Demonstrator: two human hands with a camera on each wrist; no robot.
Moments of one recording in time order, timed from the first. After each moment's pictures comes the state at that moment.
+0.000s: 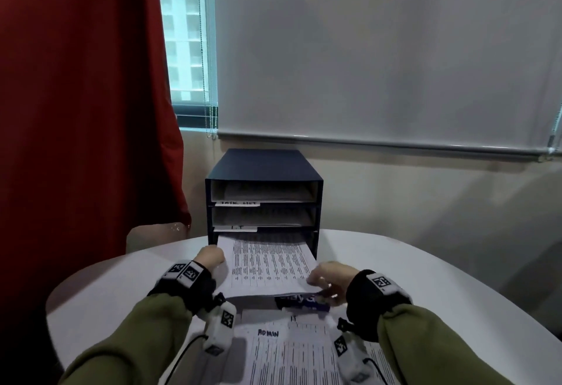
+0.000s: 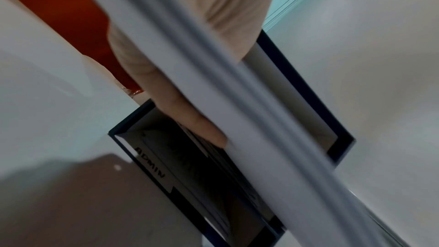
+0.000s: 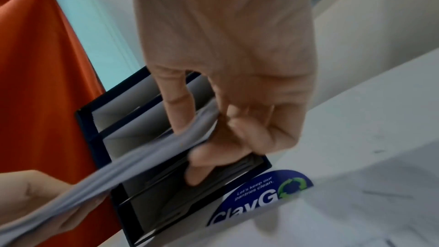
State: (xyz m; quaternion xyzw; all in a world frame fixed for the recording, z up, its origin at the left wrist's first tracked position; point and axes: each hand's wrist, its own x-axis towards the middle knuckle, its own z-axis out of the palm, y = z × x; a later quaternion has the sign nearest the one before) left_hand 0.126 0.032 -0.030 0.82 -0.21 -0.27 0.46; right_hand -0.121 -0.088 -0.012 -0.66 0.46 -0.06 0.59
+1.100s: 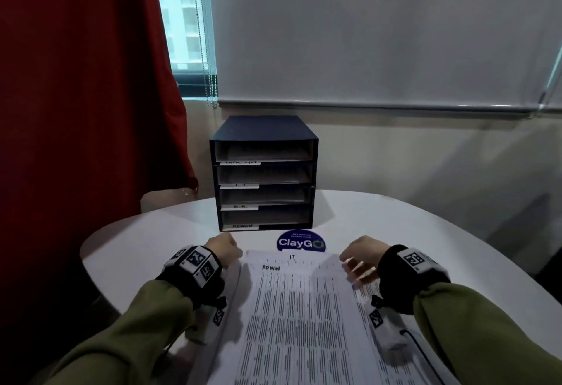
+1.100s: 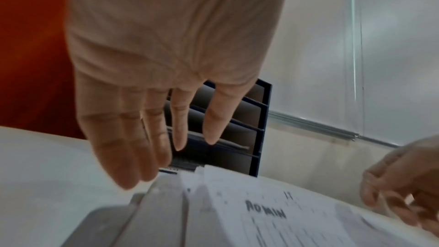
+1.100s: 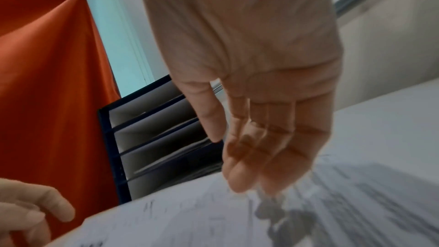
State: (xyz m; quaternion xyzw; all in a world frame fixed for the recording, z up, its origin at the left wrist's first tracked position) left_hand 0.034 0.110 -0.037 0.87 -0.32 -0.24 0.27; right_hand -0.210 -0.062 -0.030 -0.68 0.51 -0.04 0.53
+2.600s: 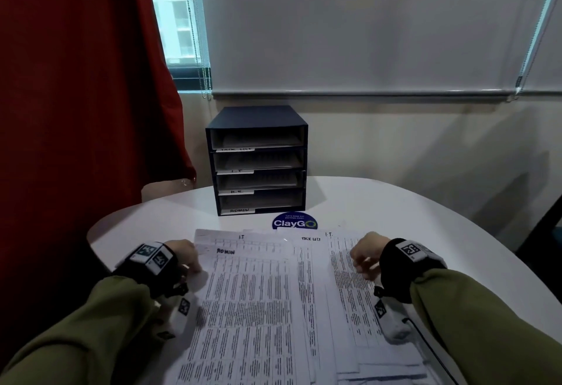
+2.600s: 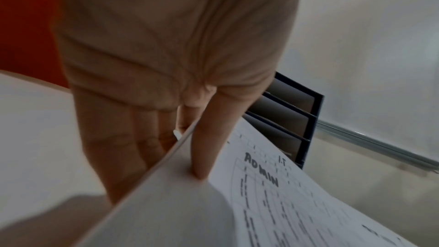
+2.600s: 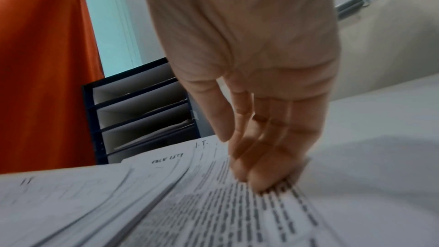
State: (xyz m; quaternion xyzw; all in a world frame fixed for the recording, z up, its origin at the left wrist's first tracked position) left_hand 0.043 0.189 -0.040 0.90 -0.21 -0.32 0.22; right_hand -0.257 -0.045 -0.055 -0.67 0.55 -0.06 0.50
